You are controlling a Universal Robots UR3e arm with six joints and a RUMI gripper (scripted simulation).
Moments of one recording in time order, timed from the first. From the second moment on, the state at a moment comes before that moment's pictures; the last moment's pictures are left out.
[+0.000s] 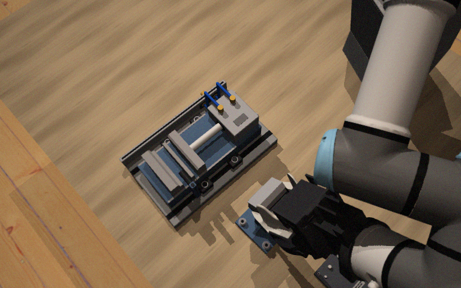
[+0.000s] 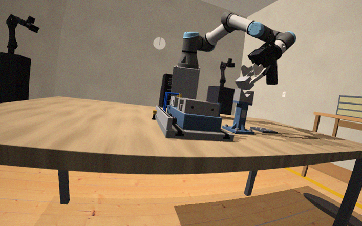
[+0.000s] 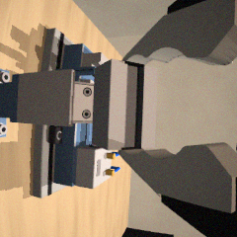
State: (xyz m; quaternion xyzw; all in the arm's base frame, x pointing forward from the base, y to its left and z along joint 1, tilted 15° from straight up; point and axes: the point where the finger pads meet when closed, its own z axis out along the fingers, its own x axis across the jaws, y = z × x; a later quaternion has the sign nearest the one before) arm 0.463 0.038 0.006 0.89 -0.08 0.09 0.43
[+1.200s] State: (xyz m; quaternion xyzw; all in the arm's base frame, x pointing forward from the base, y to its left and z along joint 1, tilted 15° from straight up) arm 0.462 0.038 0.006 0.92 -0.08 0.09 0.38
